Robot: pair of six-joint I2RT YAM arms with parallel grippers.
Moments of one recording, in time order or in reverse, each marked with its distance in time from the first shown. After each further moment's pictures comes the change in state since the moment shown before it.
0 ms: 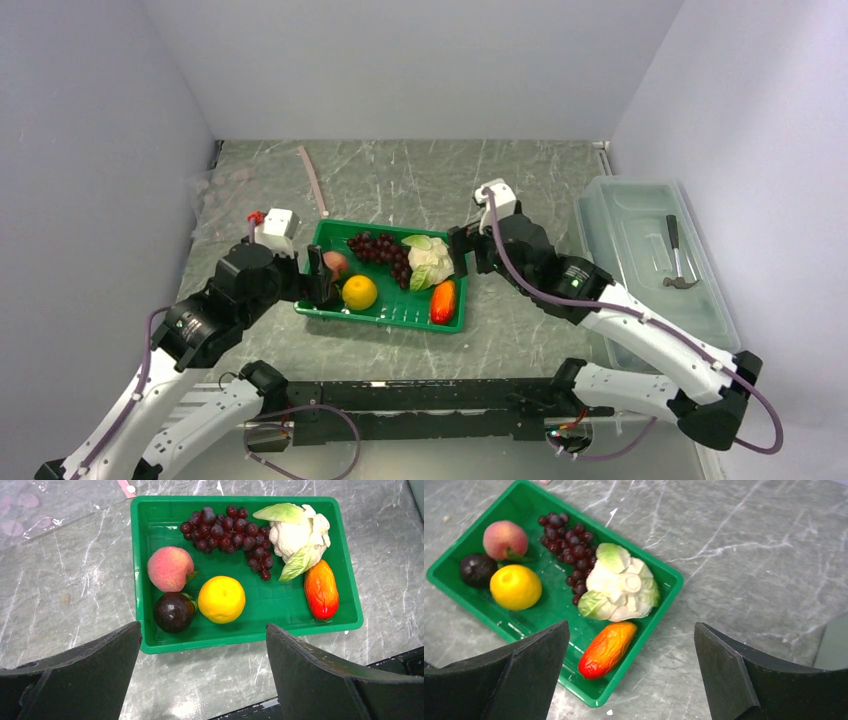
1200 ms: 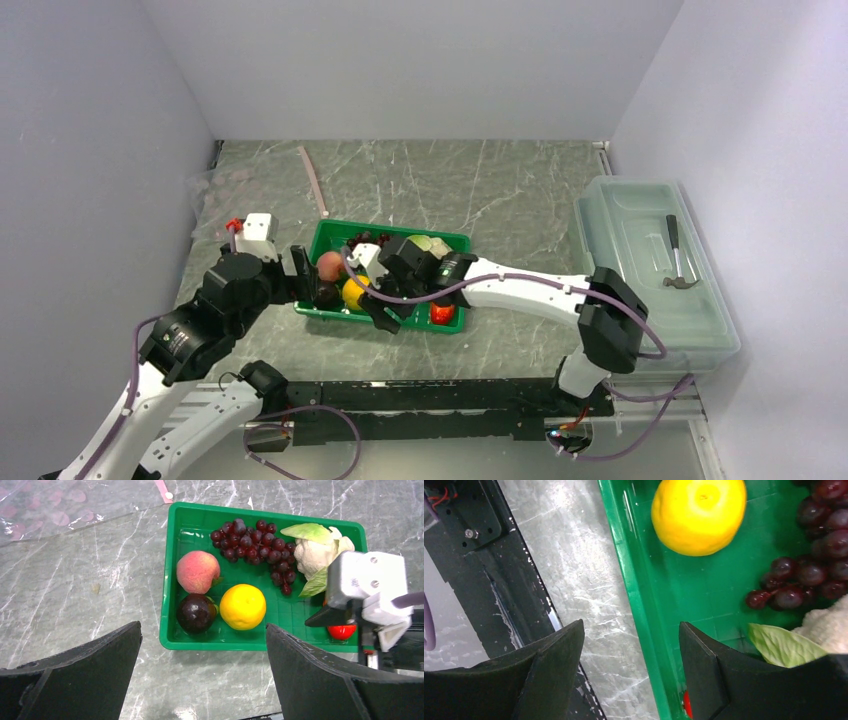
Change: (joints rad) left arm 0.000 -0.068 0.000 -0.045 -0.134 -0.045; right arm 0.186 0.638 0.159 0.093 -0.591 -0.183
